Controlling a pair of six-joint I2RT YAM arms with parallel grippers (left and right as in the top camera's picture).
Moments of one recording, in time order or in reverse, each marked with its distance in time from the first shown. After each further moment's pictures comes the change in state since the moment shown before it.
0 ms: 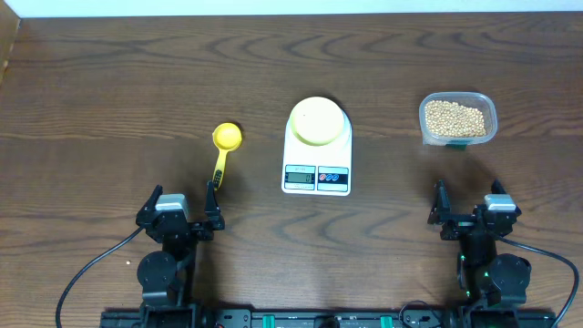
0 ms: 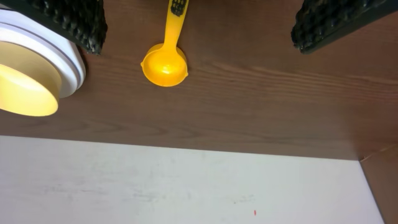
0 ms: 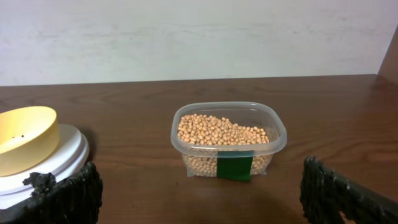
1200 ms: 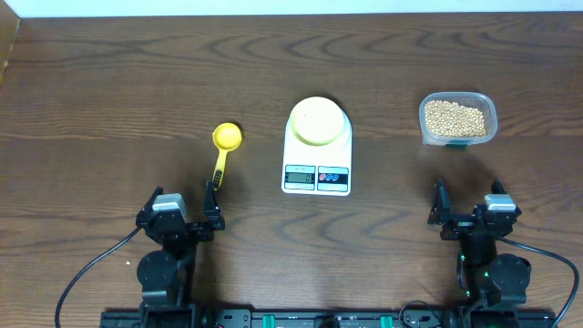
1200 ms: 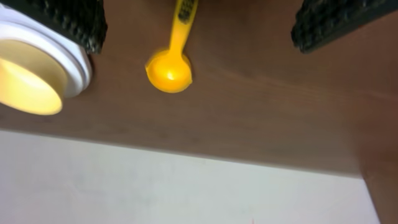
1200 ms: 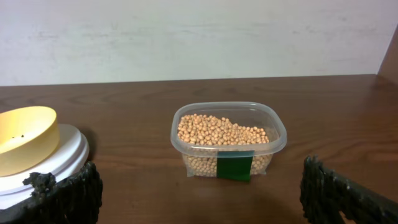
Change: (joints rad) left arm 0.000 0.011 0.026 -0.051 0.002 -0.064; right arm 0.000 0.000 0.000 0.000 0.000 0.000
